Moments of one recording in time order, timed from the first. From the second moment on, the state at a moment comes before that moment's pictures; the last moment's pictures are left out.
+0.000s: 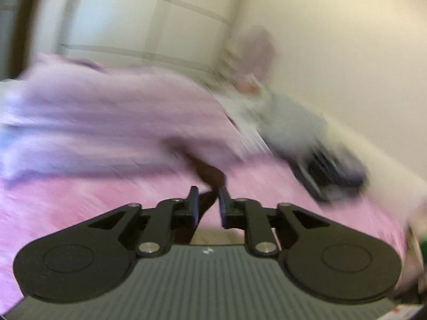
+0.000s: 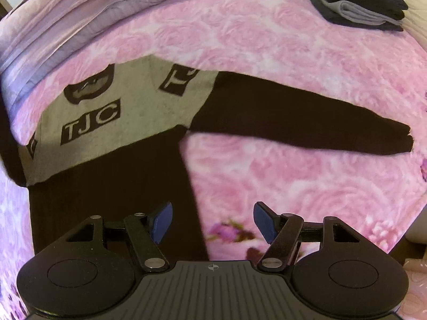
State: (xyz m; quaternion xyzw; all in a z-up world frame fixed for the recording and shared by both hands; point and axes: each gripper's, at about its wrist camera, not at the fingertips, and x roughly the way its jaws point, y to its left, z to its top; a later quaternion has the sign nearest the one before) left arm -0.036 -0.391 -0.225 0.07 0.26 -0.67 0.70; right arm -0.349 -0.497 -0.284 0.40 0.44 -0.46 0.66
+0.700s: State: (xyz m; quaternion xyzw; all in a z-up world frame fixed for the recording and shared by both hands) left arm 0.010 -0.334 -0.405 0.51 0.11 -0.59 0.62; right arm -0.332 -0.585 -0.357 0.53 0.21 -0.44 0.69
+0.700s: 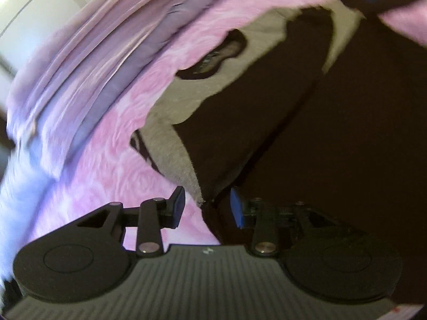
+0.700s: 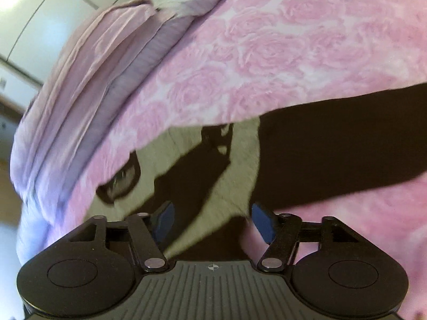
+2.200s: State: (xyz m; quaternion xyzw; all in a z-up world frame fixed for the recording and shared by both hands) left arm 0.098 -0.303 -0.368 0.24 0.44 -0.50 0.71; right arm -0.512 -0.556 -0.403 0.61 0.02 -0.61 0.50
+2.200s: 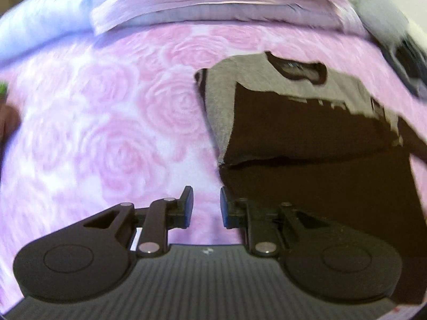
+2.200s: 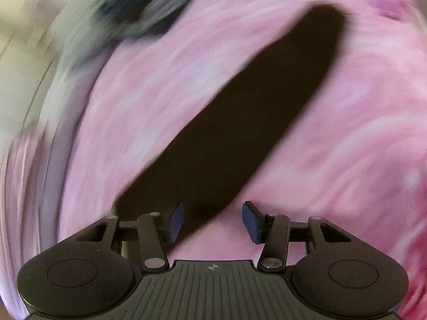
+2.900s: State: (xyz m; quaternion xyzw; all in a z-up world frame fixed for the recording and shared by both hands) left arm 0.107 -0.254 -0.360 0.10 0.52 -0.42 0.74; right arm -0.194 -0.514 -0.226 0.10 0.21 -0.39 0.89
